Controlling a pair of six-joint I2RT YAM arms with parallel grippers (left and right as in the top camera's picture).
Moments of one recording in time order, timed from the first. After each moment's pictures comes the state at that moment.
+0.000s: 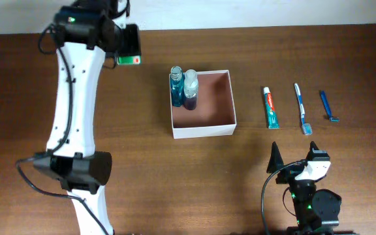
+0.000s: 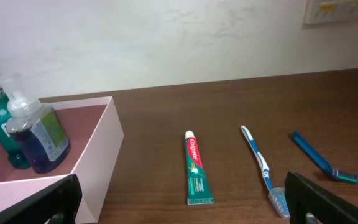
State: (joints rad) left arm -0.17 2.14 2.58 -1.45 0.05 -0.19; right arm -0.01 0.01 0.03 -0.11 -0.02 0.10
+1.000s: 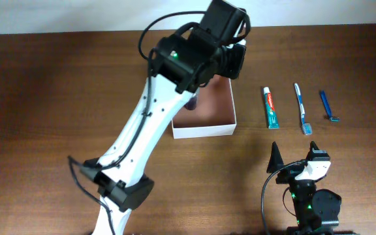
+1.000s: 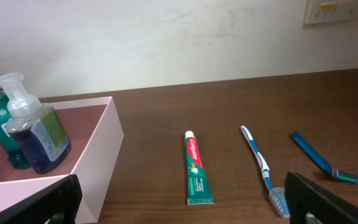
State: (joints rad) left arm -0.69 2.17 2.65 -1.29 -0.04 -0.29; right arm -0.01 0.01 0.03 -0.11 -0.02 0.10
